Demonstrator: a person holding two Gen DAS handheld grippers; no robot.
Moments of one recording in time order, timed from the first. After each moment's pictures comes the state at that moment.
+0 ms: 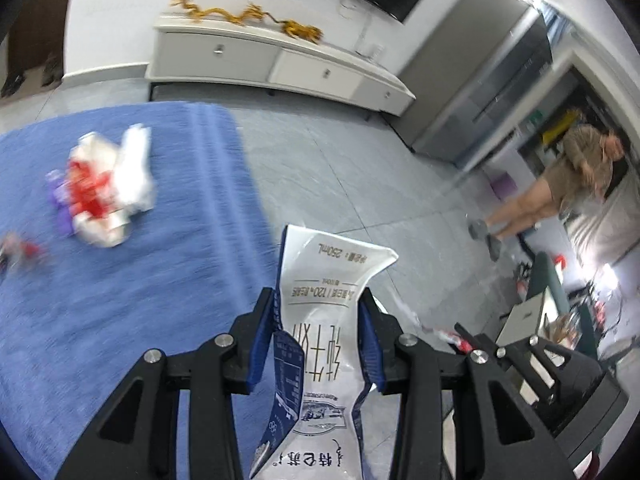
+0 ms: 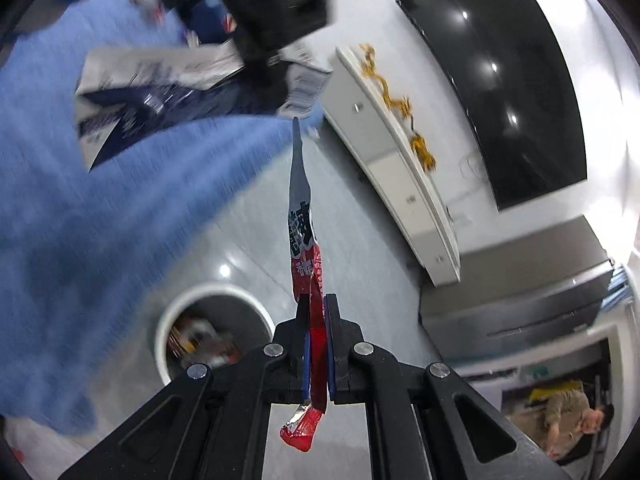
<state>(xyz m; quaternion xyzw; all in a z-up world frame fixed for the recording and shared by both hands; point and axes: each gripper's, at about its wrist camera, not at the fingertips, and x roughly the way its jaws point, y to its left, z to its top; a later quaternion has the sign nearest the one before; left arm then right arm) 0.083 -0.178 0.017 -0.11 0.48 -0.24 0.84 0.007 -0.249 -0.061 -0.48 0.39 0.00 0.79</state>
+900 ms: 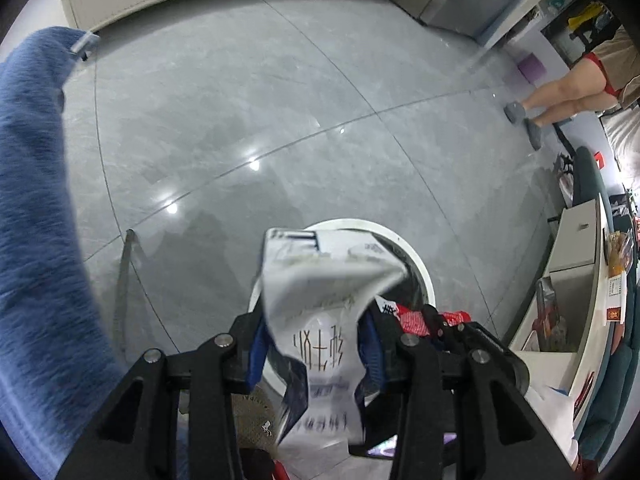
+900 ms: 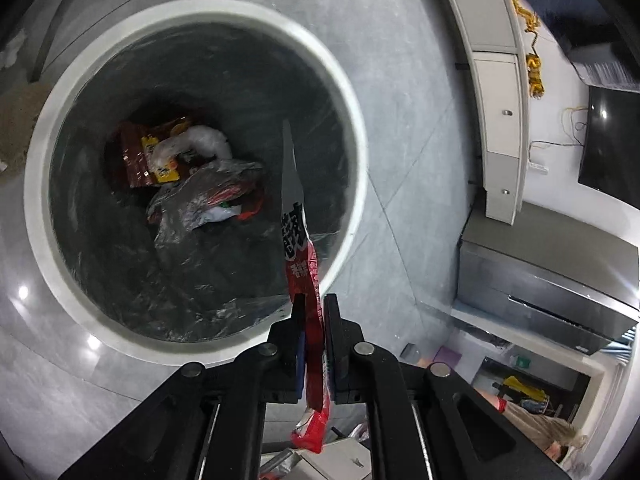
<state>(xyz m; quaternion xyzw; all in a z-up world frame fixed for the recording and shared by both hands) 0.167 -0.388 -0.150 0.04 0.63 -0.25 0.74 0.051 -0.391 -0.322 -0.56 0.58 0.00 0.60</state>
